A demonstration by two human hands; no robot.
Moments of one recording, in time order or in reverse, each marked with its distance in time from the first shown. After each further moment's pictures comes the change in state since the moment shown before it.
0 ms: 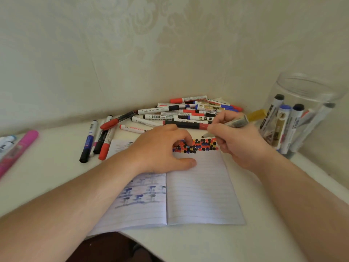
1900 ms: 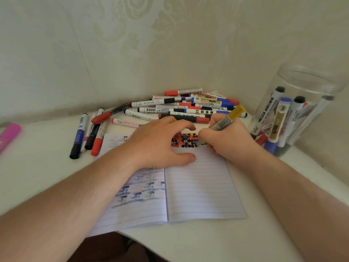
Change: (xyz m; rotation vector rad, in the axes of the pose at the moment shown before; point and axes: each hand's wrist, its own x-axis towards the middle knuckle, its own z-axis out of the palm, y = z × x) left_hand 0.000 0.001 0.002 -0.018 0.018 -0.011; right_hand 0.000 0.011 0.016 -0.474 0.150 0.069
